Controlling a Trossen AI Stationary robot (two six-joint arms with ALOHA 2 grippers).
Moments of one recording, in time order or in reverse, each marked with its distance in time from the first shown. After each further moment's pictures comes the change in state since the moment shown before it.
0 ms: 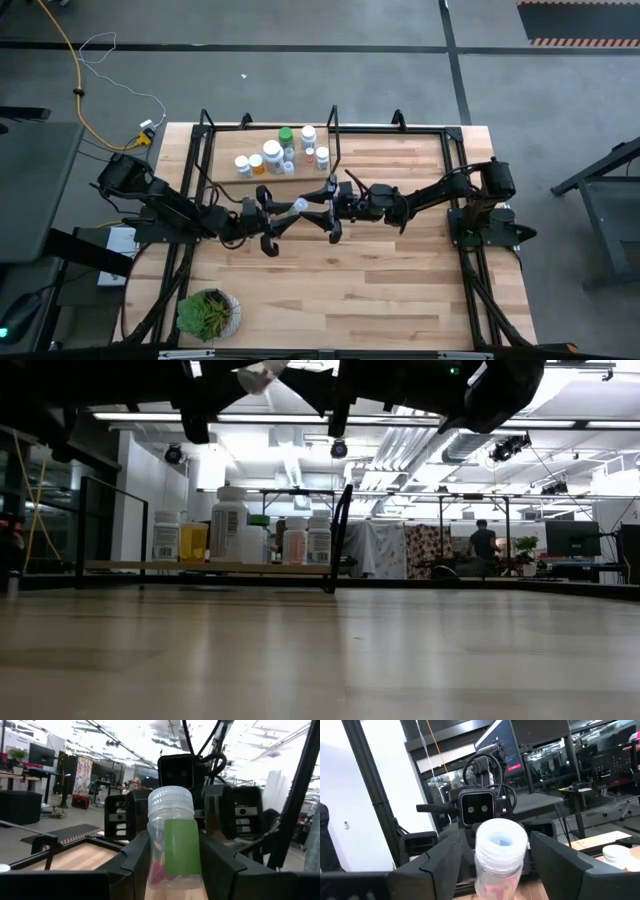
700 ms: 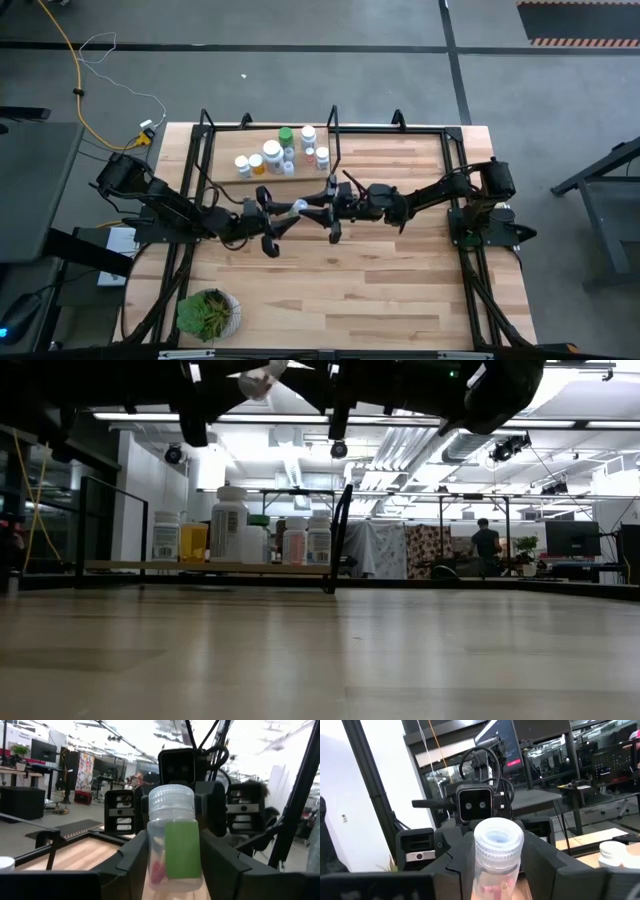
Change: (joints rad) left arm -0.001 -0.003 0.000 -0.051 -0.024 -0.018; right arm -0.001 0.000 -0.001 -0.016 -0.012 -0.018
